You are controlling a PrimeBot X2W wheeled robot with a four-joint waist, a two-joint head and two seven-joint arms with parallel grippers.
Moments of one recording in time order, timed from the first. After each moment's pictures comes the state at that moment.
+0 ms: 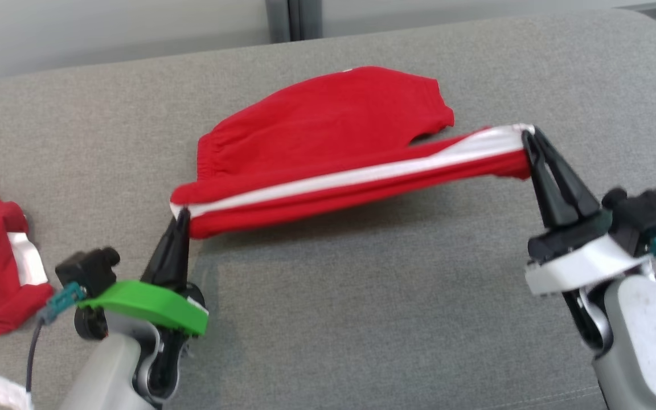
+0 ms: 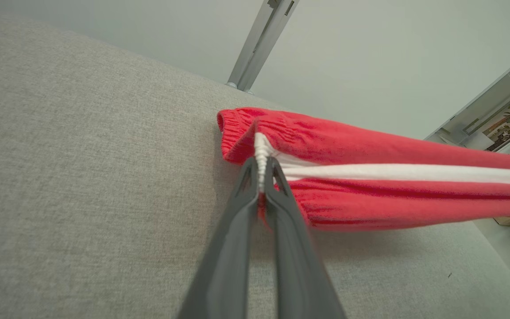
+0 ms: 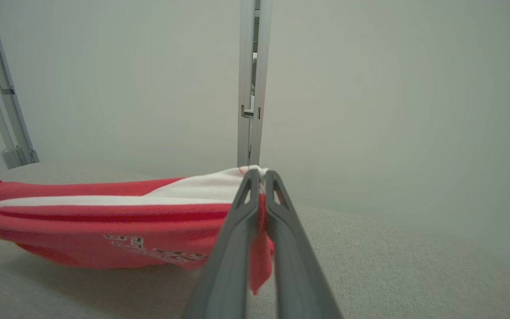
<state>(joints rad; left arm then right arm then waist) -0.37 0.23 -0.38 0.48 -0.86 -0.14 -0.26 -0.34 -0.18 0.08 0.09 0.17 0.14 -0.26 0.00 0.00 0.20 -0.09</state>
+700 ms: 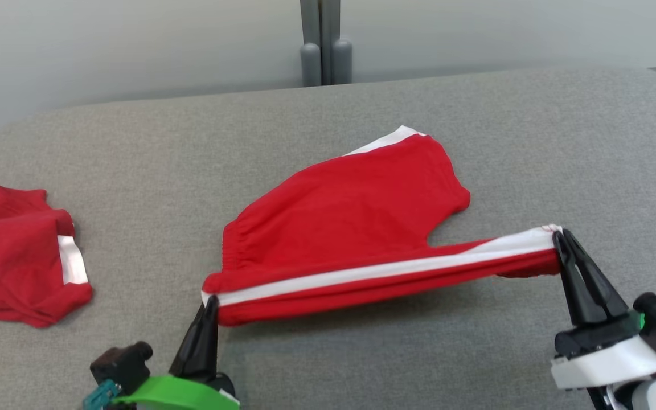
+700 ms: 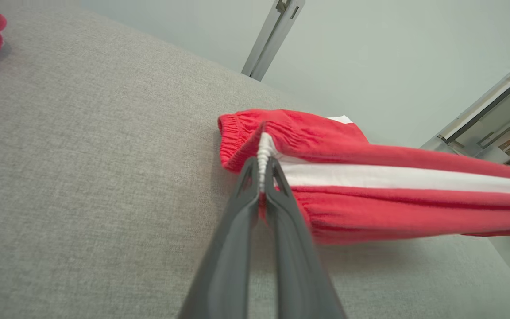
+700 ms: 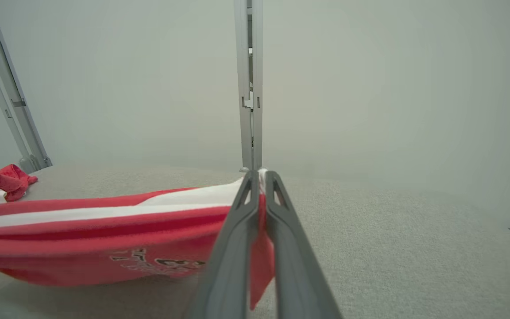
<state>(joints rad) 0.01 0.12 -0.27 0.27 -0.66 -0.14 -0.26 0.06 -0.14 -0.01 -0.12 0.19 0.14 -0.26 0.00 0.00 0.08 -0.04</state>
